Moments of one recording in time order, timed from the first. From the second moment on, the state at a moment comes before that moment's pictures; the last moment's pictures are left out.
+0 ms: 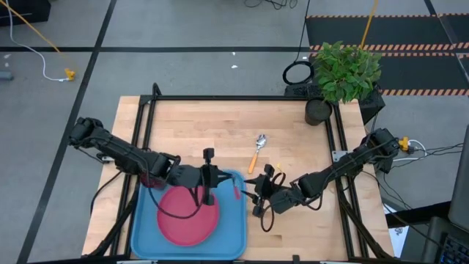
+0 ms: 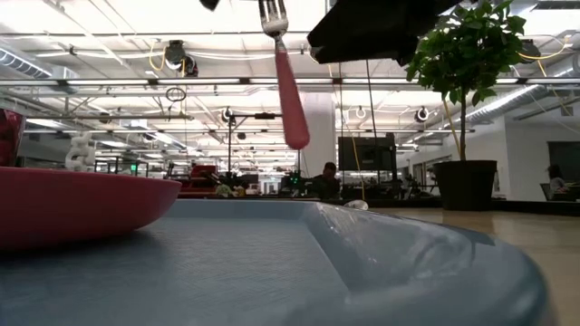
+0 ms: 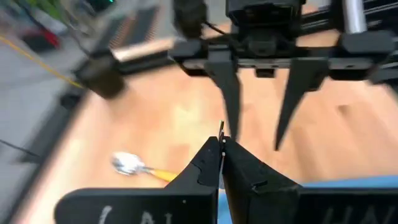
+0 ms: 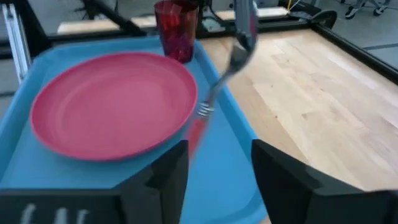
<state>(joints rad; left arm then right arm) -0.37 1.43 1.06 -0.11 -0.43 0.04 0.49 1.61 0.96 0.08 0.67 0.41</state>
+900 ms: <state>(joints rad) -0.19 1.47 0.77 0.11 0.09 -0.48 0.60 1.61 0.96 -0.02 0.68 0.35</state>
